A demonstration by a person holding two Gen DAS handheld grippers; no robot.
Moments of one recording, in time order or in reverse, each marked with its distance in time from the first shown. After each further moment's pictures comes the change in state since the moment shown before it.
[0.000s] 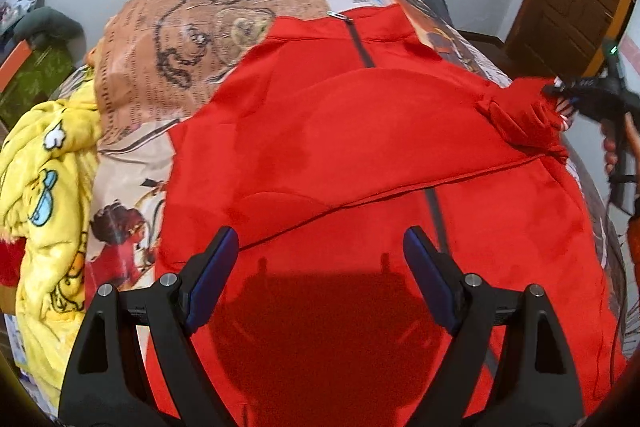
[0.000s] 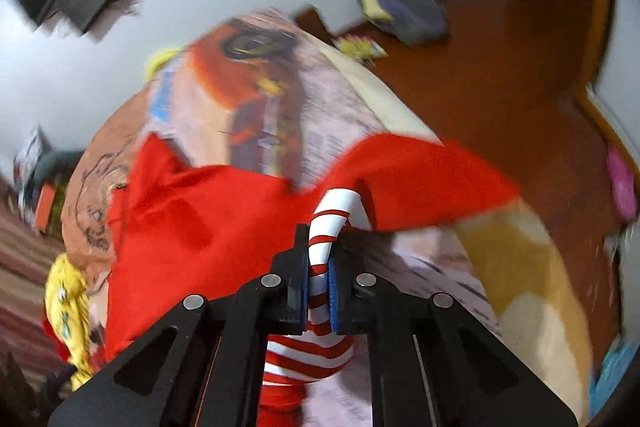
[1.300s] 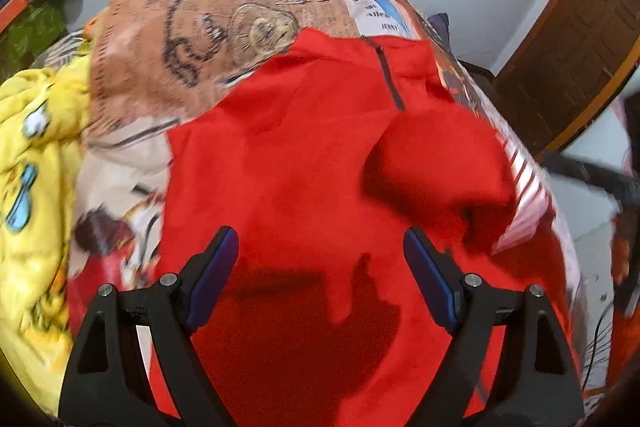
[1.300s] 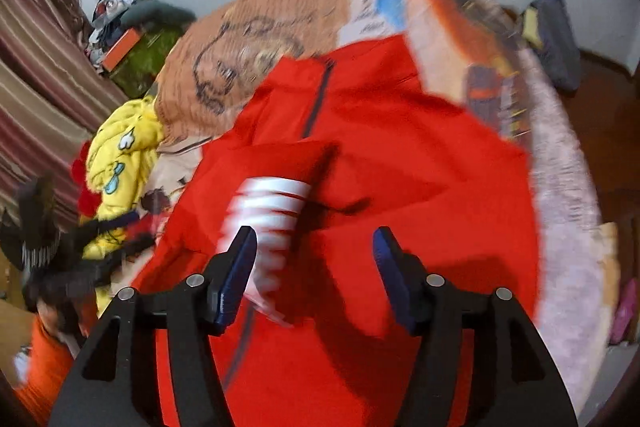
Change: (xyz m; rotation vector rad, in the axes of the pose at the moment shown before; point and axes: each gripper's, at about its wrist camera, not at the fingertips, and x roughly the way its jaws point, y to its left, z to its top) left arm 0.026 0.059 0.043 -0.149 0.003 -0.140; right arm -0.018 0.158 -0.067 -0.448 0.210 0.157
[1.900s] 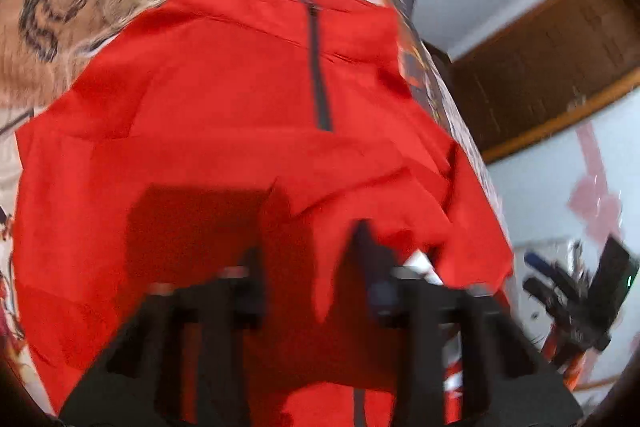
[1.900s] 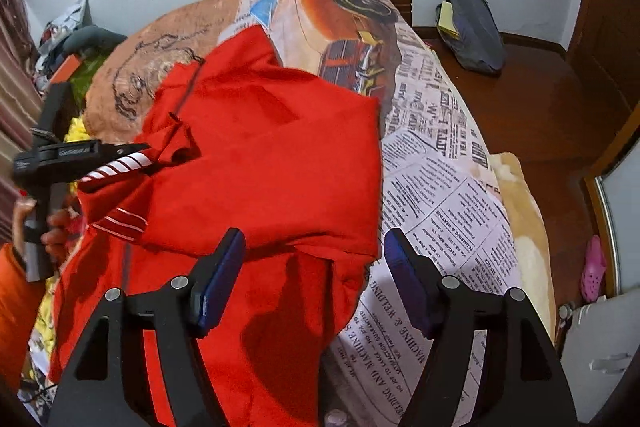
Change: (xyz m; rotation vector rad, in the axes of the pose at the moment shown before) left arm 0.103 -0.046 0.048 -0.054 0.178 -0.242; right arm -0.017 -0.083 -0.054 0.112 -0.044 -0.195
